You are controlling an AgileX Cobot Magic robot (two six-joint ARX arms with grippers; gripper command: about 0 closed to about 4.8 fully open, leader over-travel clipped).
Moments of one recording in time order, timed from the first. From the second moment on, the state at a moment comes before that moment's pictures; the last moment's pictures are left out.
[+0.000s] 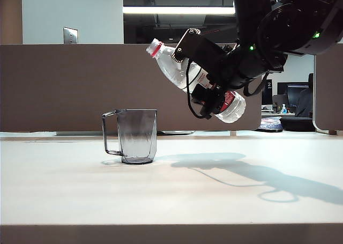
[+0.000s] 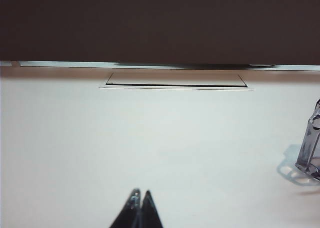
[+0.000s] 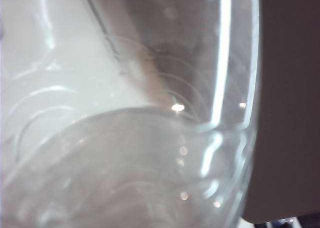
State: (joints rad) left arm 0.02 0.00 0.00 0.00 0.00 0.01; right arm 0.46 1.80 0.94 0.70 0.09 -0.97
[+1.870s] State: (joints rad) left arm 0.02 0.00 0.00 0.00 0.00 0.01; right arm 0.48 1.87 1.10 0.57 0.07 -1.52
